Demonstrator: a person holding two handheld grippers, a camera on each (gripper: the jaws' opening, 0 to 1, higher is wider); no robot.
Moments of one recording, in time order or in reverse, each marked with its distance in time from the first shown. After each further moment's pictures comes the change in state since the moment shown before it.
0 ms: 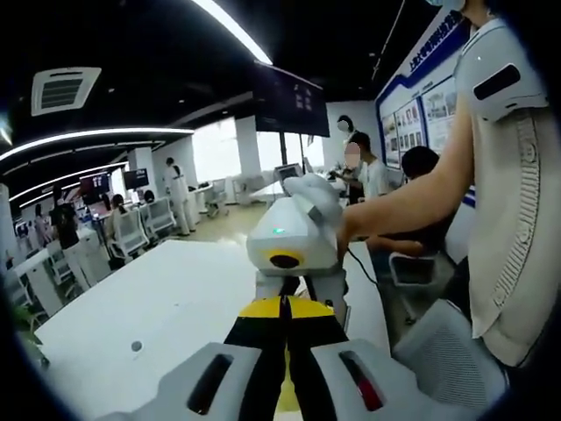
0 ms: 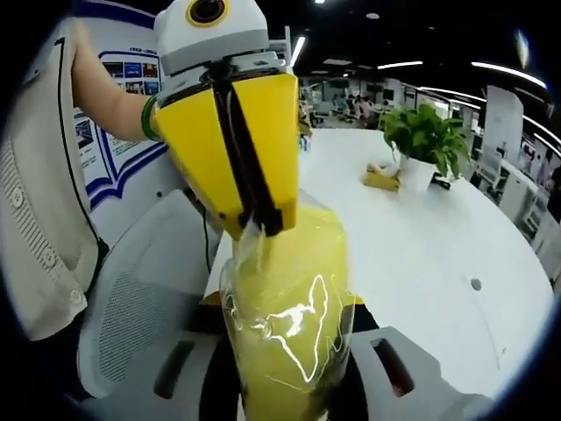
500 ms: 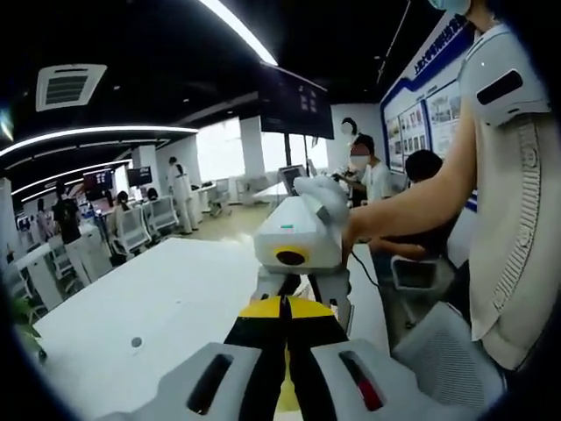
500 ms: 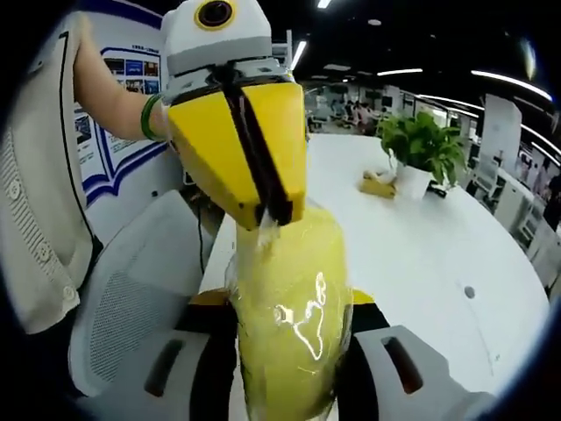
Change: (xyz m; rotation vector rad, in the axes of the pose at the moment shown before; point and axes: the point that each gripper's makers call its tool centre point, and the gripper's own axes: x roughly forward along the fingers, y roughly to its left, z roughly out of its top) left arm -0.005 0.006 -0.002 -0.026 -0.004 0.022; right arm 0.001 -0.004 0.003 -0.039 -0.026 -0.030
